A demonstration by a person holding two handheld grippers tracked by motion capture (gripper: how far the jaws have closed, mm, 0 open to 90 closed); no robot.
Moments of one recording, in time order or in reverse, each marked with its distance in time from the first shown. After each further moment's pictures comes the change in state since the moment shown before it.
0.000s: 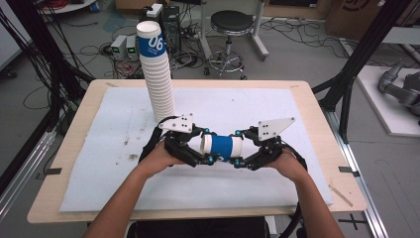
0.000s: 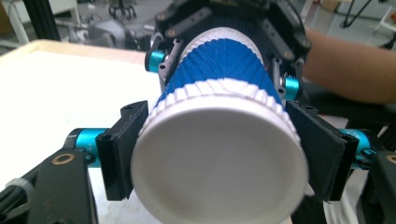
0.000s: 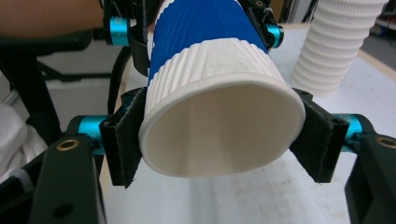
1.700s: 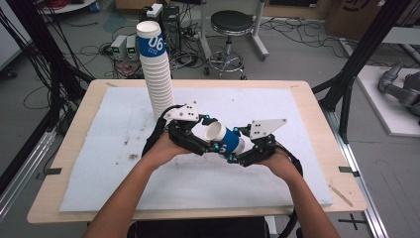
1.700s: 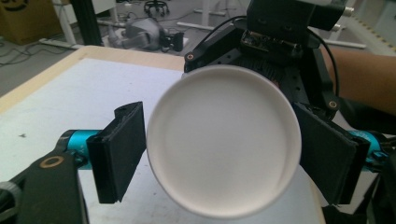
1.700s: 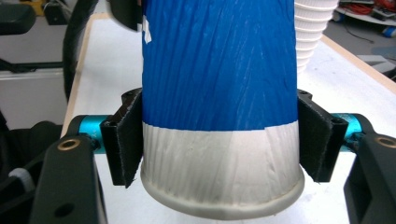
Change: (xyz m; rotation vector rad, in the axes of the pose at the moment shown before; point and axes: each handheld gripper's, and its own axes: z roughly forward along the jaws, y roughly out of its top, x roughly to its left) left arm 0.009 0.028 0.004 0.016 0.125 0.011; right arm -0.006 -0.003 0.016 0.047 -0.135 -0.016
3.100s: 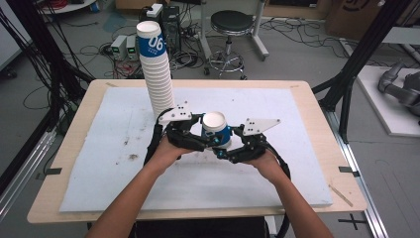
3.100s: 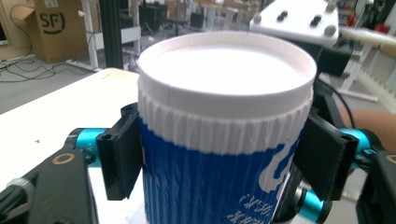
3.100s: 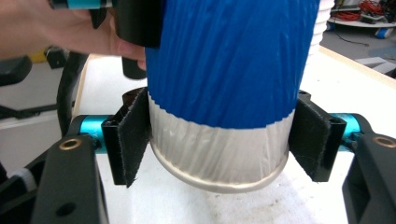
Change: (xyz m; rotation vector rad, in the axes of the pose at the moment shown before) left arm 0.001 -0.015 -0.002 -0.154 0.095 -0.076; right arm 0.002 -0.001 0.023 -0.107 -0.017 0.132
